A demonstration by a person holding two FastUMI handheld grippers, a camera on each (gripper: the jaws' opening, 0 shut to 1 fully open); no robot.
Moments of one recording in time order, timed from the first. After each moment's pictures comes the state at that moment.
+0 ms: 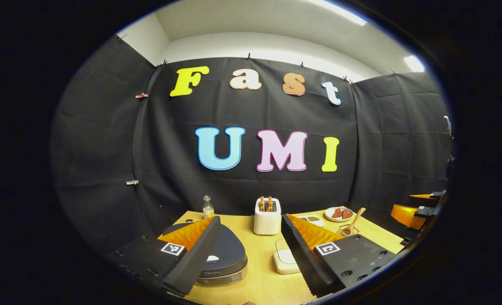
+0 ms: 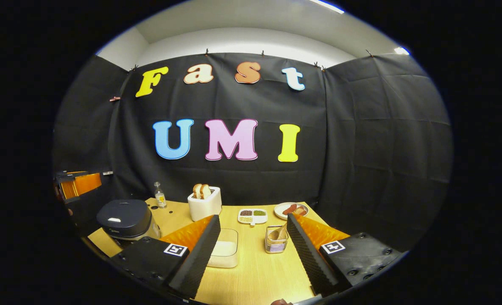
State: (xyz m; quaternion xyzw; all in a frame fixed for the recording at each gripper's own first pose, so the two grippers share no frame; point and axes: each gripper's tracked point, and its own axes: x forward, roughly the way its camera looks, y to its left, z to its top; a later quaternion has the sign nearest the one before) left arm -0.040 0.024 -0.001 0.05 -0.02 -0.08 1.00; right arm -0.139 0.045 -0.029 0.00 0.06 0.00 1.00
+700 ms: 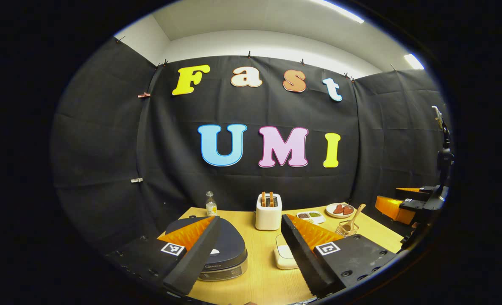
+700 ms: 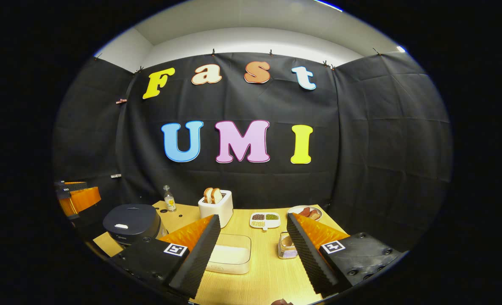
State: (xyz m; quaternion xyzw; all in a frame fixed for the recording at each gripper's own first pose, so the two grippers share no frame) left arm -0.054 0.018 -0.009 0.05 -0.01 -0.06 1.00; right arm -0.101 0.061 -0.027 0.00 0.06 0.03 1.00
